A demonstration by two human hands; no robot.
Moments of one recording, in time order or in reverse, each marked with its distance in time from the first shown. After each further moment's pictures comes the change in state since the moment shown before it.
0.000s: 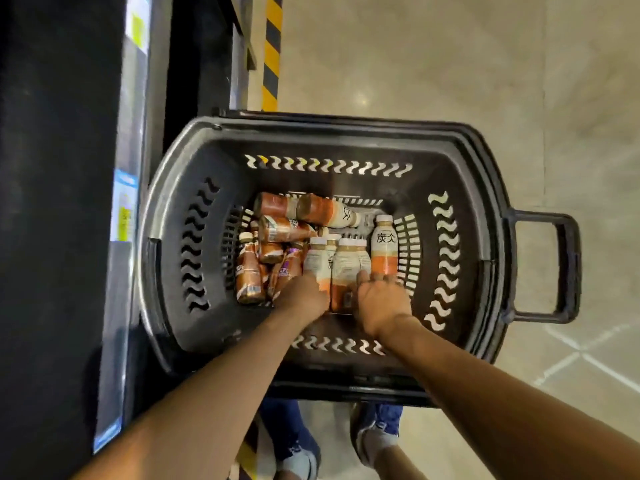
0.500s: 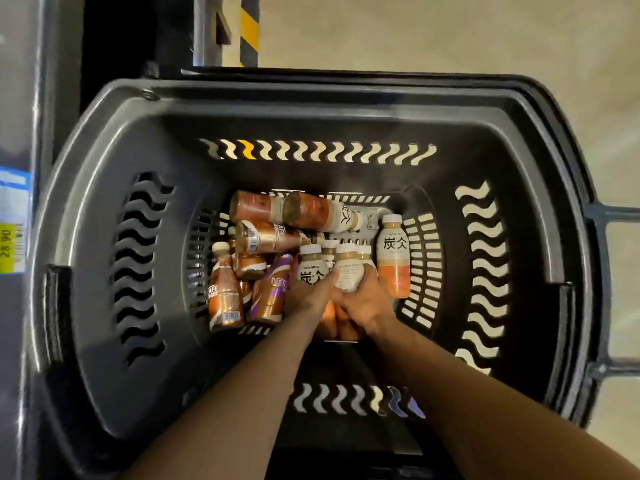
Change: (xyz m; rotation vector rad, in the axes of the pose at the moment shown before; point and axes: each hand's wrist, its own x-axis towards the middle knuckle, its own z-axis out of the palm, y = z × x) left_hand 0.106 0.007 0.067 -0.899 0.015 -0.399; right_hand 0.120 -0.003 0.073 1.061 0.088 0.277
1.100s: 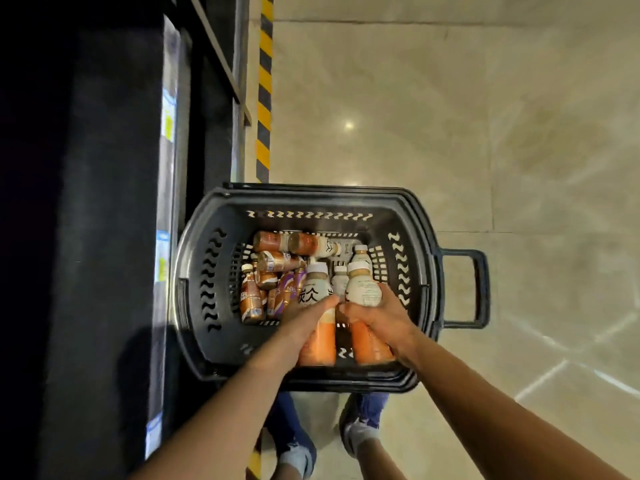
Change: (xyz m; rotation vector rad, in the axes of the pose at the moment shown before) left_hand -0.242 0.057 -0.094 -0.026 -0.259 -0.014; right_hand -0.202 -0.069 -0.160 0.450 -0.226 0.043
